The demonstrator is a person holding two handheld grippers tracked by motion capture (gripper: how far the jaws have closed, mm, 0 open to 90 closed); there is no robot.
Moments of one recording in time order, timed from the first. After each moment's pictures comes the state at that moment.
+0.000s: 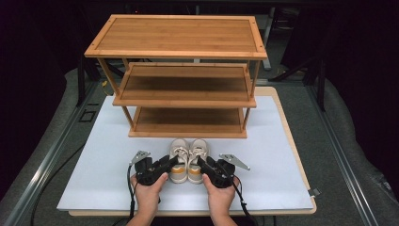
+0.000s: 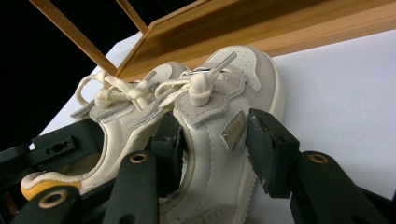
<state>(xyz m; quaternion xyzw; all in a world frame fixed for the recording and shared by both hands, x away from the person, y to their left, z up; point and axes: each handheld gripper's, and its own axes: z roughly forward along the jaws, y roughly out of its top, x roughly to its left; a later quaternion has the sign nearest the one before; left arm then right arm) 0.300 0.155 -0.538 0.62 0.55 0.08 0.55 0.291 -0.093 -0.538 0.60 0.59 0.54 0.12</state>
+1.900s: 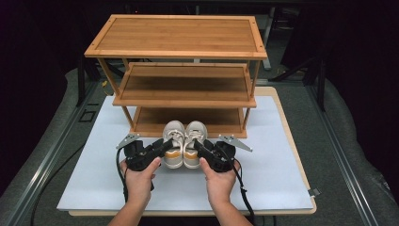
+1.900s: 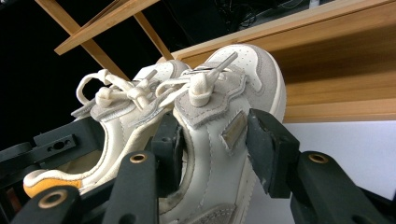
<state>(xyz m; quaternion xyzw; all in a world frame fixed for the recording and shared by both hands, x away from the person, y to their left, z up) 0.307 0.164 -0.461 0.61 0.54 0.10 0.57 0.303 -0.086 -0.460 0.58 0.59 0.55 0.13</state>
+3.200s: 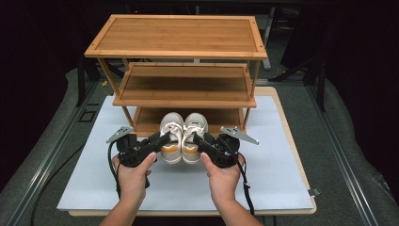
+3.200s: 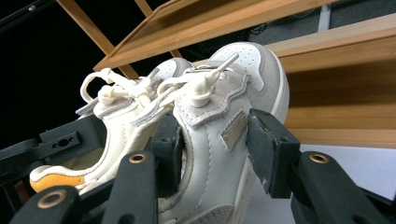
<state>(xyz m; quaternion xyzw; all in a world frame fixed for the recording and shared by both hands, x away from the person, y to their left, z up) 0.296 0.167 -0.416 0.61 0.53 0.10 0.58 0.293 -0.089 -0.413 0.56 0.60 0.56 0.13</state>
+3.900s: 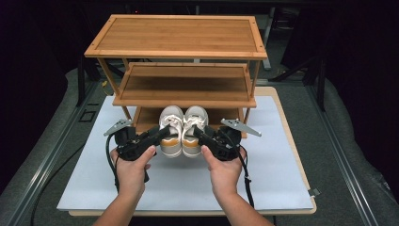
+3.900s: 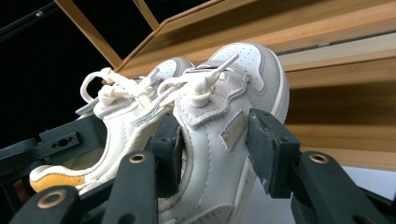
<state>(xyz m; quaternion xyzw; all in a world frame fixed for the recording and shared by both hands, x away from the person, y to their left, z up) 0.302 0.165 -0.396 0.61 0.52 0.11 0.59 0.300 -0.091 -0.392 0.55 0.60 0.56 0.13</state>
